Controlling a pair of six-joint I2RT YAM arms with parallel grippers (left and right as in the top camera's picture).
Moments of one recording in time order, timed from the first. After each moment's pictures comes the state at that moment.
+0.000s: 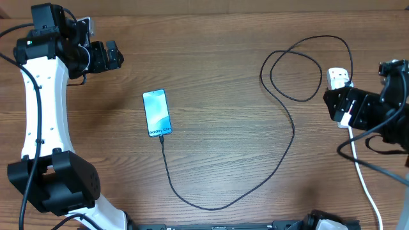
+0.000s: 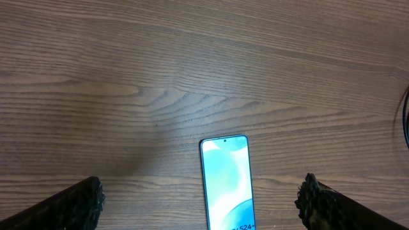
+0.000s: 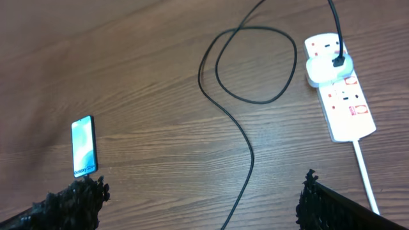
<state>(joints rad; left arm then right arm) 0.21 1.85 1.83 -1.10 0.30 -0.03 -0.30 1.16 1.58 -1.34 -0.40 0.02</state>
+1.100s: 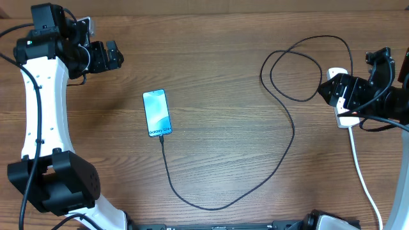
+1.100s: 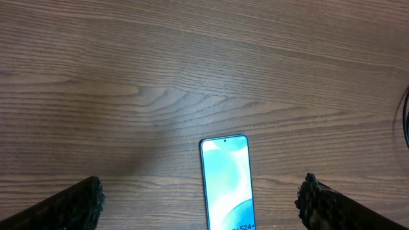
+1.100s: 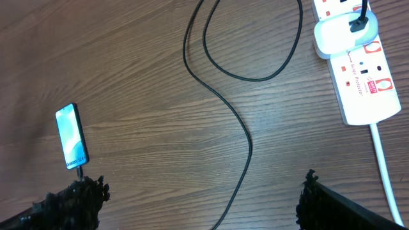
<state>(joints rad) 0.21 1.85 1.83 -1.10 0.30 -0.03 -0.30 1.36 1.58 -1.34 -0.40 0.02</state>
